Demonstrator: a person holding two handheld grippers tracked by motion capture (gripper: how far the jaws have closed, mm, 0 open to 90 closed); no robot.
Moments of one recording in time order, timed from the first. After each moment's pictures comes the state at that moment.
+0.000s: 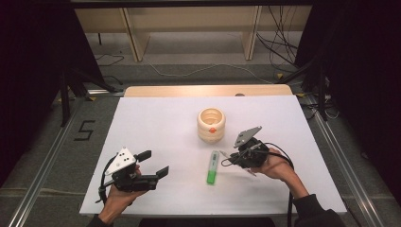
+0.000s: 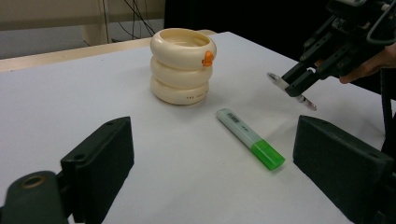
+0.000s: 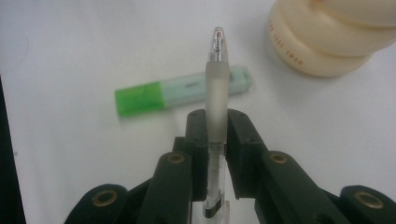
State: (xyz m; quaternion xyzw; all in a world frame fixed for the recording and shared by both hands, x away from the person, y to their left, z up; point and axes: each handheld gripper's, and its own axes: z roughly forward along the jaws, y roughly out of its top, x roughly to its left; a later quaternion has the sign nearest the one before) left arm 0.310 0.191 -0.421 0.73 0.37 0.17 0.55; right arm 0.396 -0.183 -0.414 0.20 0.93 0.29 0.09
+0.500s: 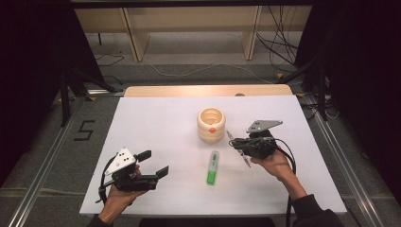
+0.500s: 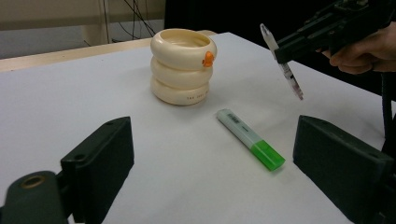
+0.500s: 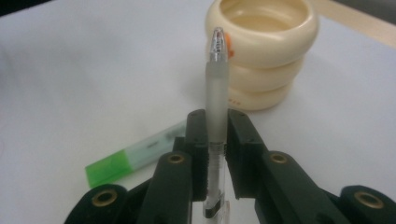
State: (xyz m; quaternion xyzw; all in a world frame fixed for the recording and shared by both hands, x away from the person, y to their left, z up) left arm 0.310 0.192 -0.421 0.73 0.37 0.17 0.55; right arm 0.404 -0.204 -0.404 0.32 0.85 0.41 0.13
